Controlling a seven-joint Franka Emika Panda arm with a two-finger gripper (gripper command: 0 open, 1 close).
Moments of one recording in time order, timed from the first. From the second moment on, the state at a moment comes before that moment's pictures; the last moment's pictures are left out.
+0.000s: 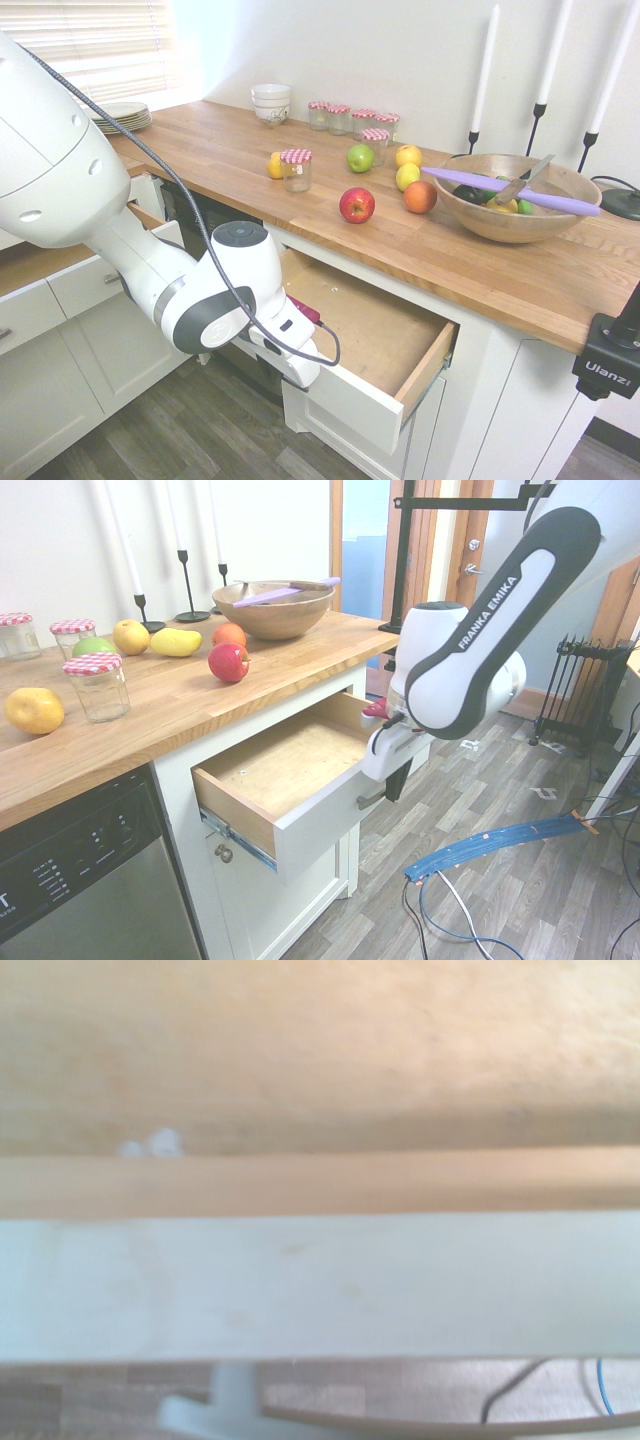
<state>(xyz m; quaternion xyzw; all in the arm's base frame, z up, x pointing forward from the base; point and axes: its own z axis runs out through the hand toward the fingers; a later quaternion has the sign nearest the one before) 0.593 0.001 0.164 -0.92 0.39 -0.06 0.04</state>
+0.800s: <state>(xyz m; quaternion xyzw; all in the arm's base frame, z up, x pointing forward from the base) 0.681 0.007 0.167 -0.90 0.42 -0.12 0.03</state>
